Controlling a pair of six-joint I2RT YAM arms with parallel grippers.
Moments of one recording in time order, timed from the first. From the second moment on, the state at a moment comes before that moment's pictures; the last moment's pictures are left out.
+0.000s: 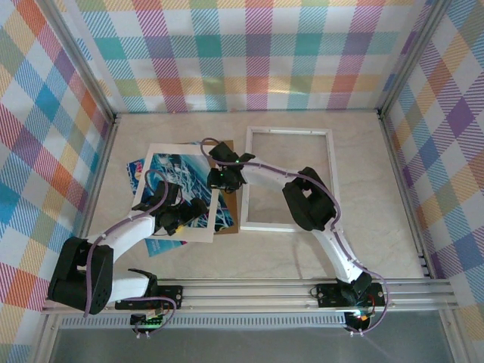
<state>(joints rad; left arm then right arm) -0.28 1.27 0.55 -0.34 0.20 -0.79 0.81 2.35 1.86 -0.53 -0.13 0.76</state>
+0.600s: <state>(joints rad) -0.28 1.30 0.55 -0.31 0.20 -0.79 0.75 2.30 1.63 -0.08 -0.36 0.94</state>
